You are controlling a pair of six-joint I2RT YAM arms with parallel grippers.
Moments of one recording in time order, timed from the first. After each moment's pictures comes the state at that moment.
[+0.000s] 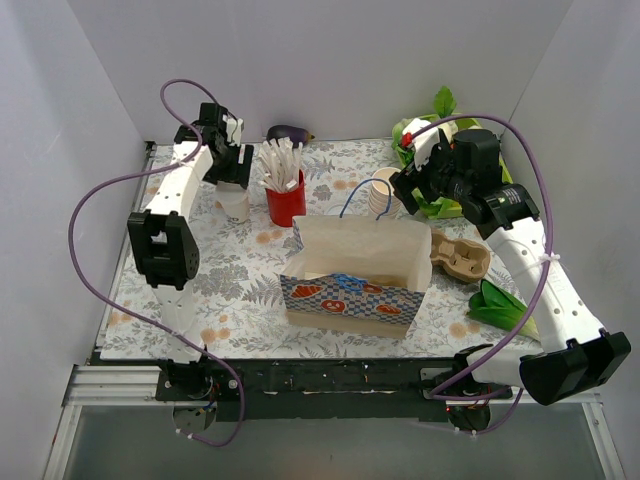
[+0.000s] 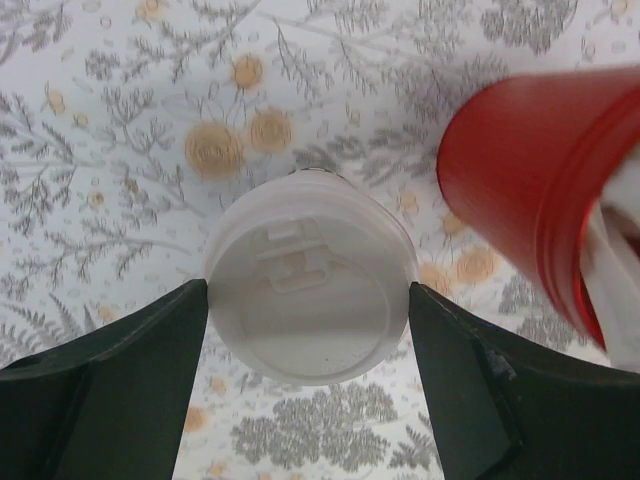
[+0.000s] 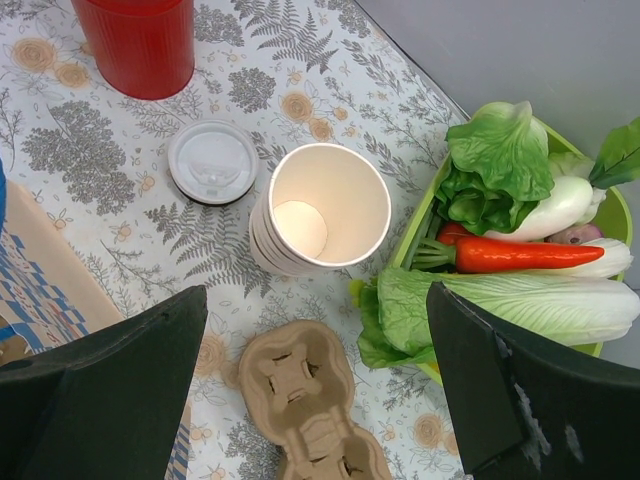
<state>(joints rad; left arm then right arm) -0.12 2.10 2.05 -0.97 -0.01 0.04 0.36 1.25 1.42 -0.64 -0.24 -0.45</state>
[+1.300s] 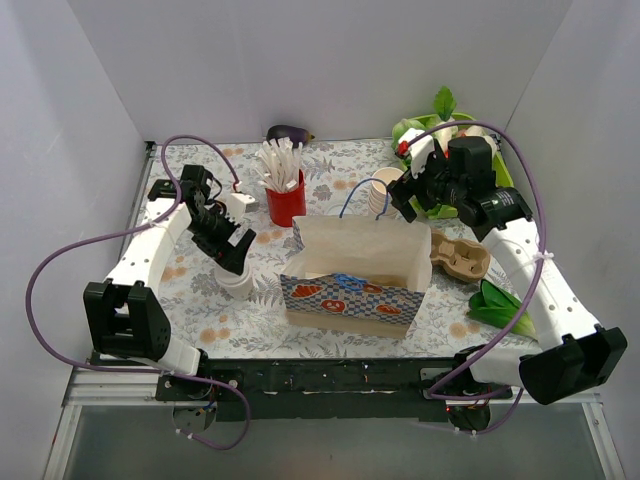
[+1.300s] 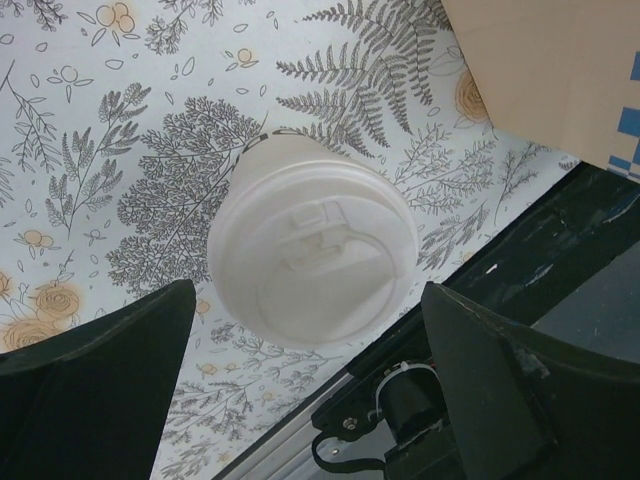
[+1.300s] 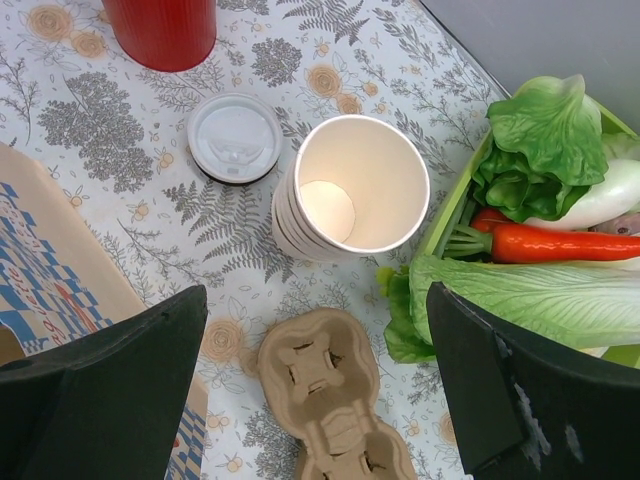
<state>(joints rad) -0.12 1.48 1.32 -1.22 0.38 0.59 0.35 1.26 1.36 -0.63 -0.27 -0.44</state>
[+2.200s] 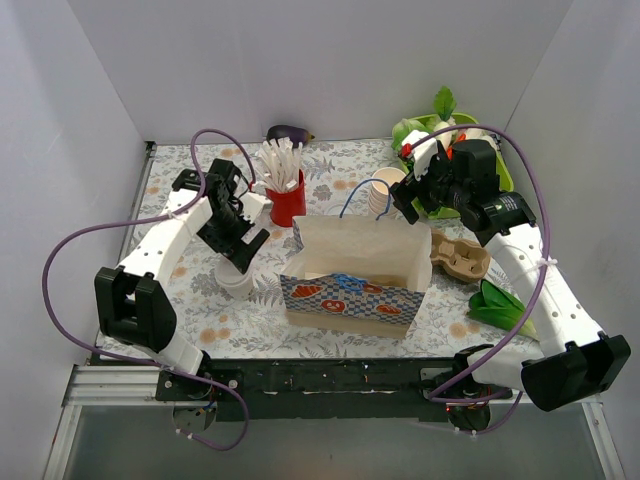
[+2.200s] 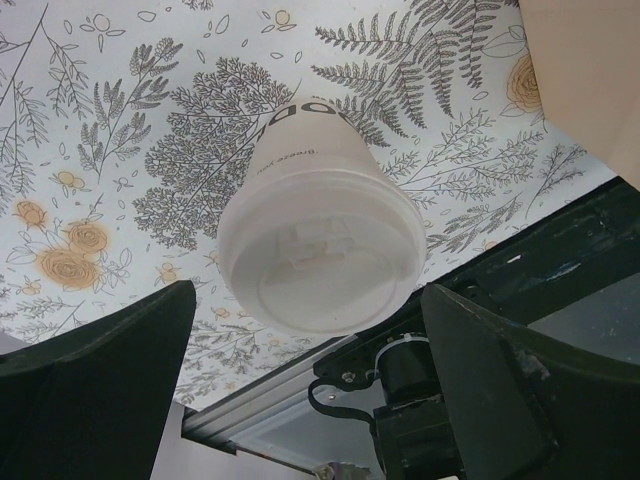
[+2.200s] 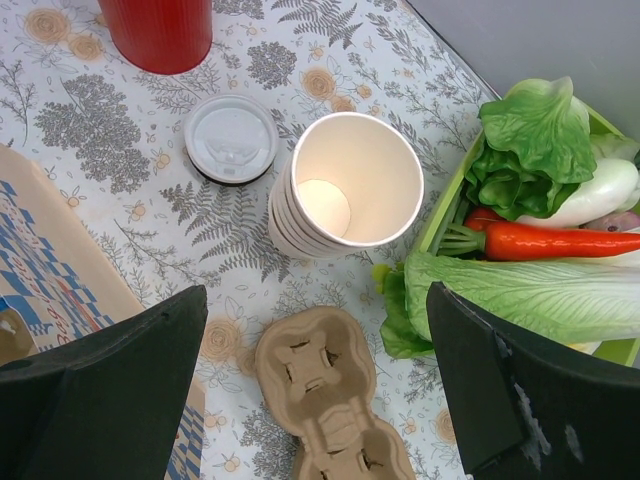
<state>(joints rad) -0.27 1.56 1.43 -1.30 0.14 0.43 0.35 1.22 1.33 -0.61 -0.27 -0.45</state>
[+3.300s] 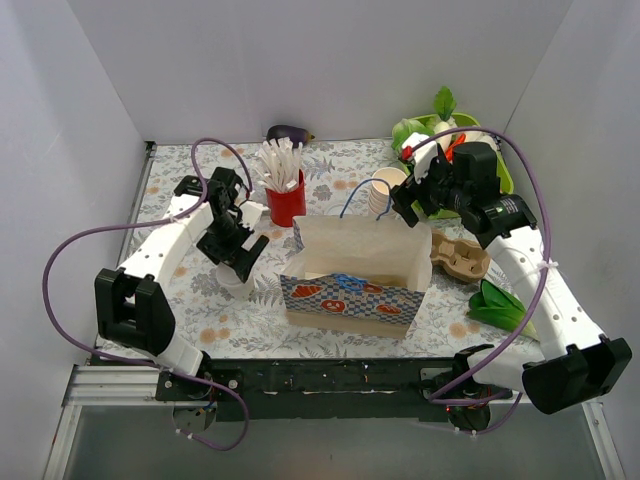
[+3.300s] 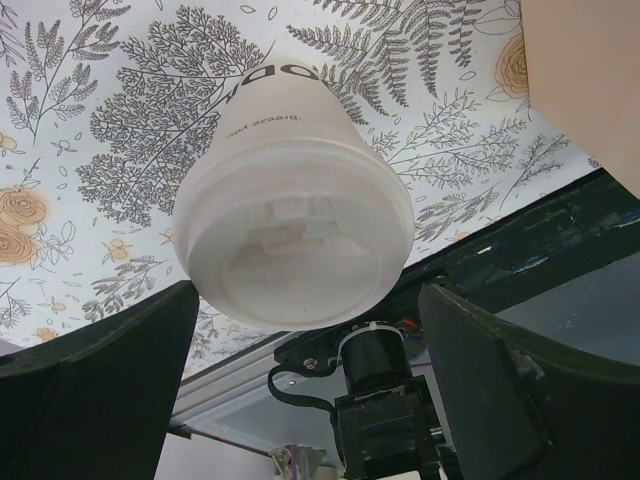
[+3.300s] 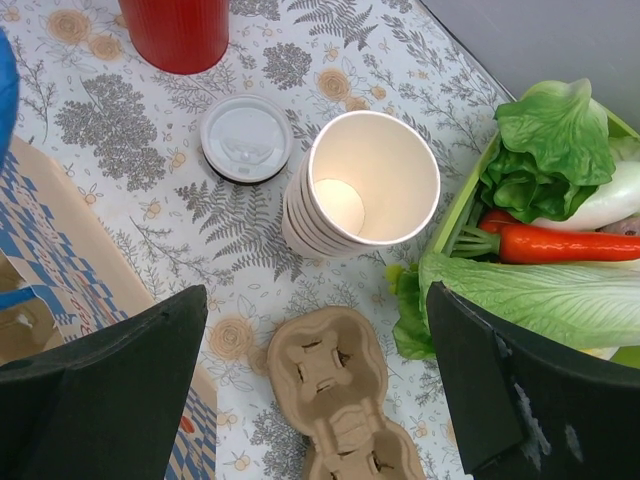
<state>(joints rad) -0.29 1.53 1.36 -1.31 0.13 0.32 0.35 1.21 1.32 -0.61 -0.30 -0.44</state>
